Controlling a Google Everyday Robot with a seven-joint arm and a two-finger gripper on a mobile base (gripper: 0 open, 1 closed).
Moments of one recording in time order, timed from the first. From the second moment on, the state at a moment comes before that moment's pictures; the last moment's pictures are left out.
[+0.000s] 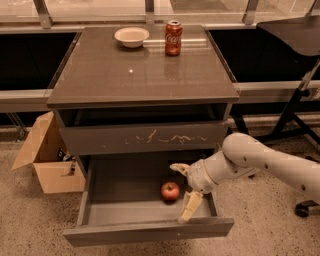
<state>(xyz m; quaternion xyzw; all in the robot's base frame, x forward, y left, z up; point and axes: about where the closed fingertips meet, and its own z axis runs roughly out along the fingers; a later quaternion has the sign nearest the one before) 0.481 -0.060 0.581 -0.66 0.64 0.30 0.26</state>
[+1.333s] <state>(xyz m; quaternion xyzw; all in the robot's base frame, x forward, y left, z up) 0.543 -0.091 0.473 -0.60 0.67 0.30 0.30</state>
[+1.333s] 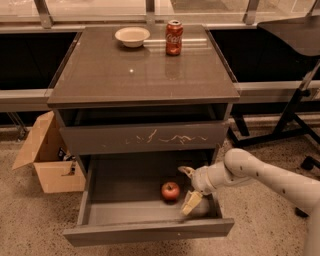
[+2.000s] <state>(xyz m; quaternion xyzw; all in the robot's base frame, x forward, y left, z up) 0.581 -0.079 0.429 -0.60 0.68 0.30 0.31</state>
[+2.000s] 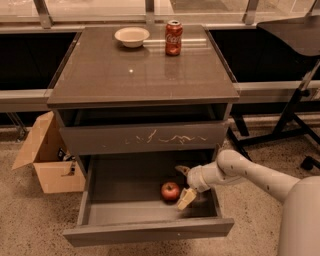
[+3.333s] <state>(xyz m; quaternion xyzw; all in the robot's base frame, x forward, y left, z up) 0.608 -0.066 0.378 -0.60 0.68 0.32 0.28</state>
